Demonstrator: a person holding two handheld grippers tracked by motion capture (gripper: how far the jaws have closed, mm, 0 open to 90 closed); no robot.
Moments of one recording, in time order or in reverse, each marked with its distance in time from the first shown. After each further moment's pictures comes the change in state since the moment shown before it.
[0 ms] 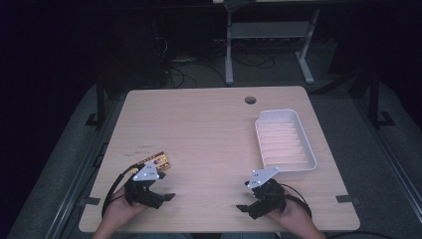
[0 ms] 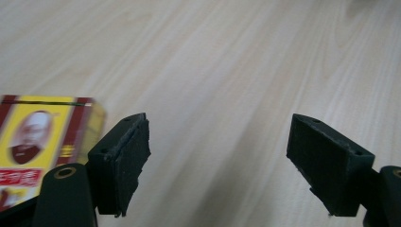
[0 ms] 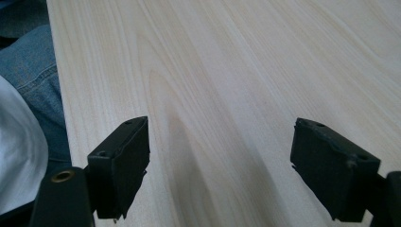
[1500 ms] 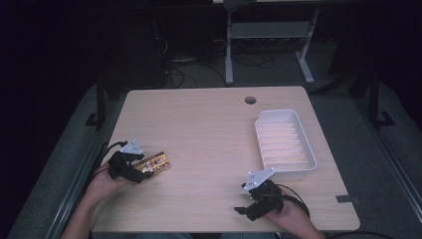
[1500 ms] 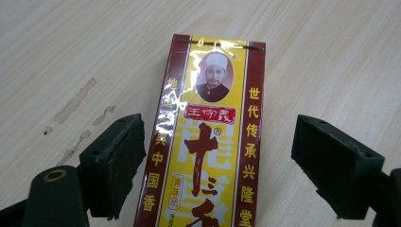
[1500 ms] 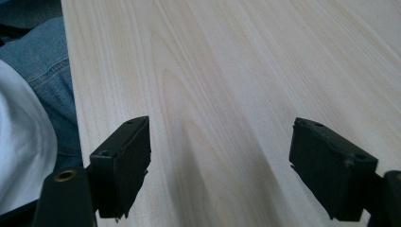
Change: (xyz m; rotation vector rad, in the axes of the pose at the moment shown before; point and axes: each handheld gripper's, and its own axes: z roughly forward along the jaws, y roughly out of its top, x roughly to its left) left arm 0.090 -0.012 -0.010 0.149 0.082 -0.056; right arm 0.004 0.004 0.005 0.021 0.034 -0.030
